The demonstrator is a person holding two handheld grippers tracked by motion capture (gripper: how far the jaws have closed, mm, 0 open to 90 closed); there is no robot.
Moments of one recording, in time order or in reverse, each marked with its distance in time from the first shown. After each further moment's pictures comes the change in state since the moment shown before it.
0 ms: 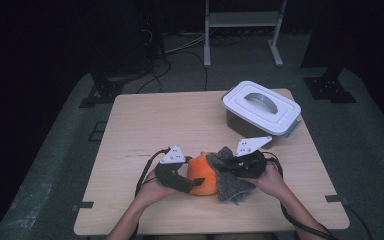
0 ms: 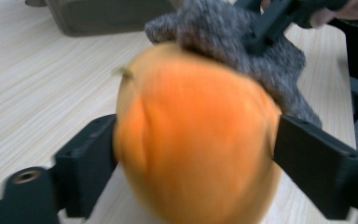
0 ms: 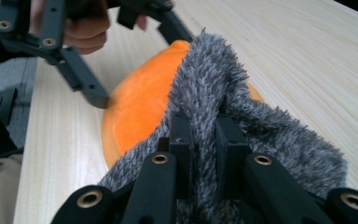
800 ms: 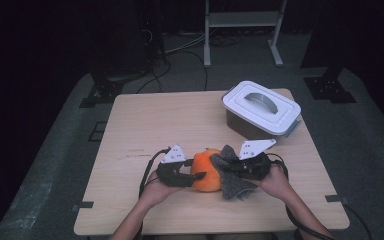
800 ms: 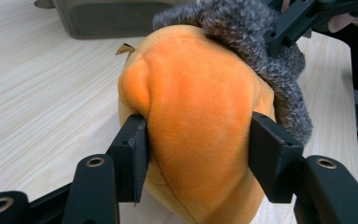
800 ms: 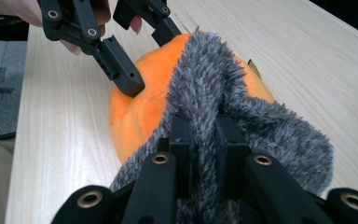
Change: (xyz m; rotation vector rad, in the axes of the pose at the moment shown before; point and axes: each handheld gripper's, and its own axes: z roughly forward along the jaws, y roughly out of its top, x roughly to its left) left arm -0.005 0.005 0.003 -0.041 0.033 -0.029; right arm 0.010 0.002 -0.012 0.027 -0.054 -0.067
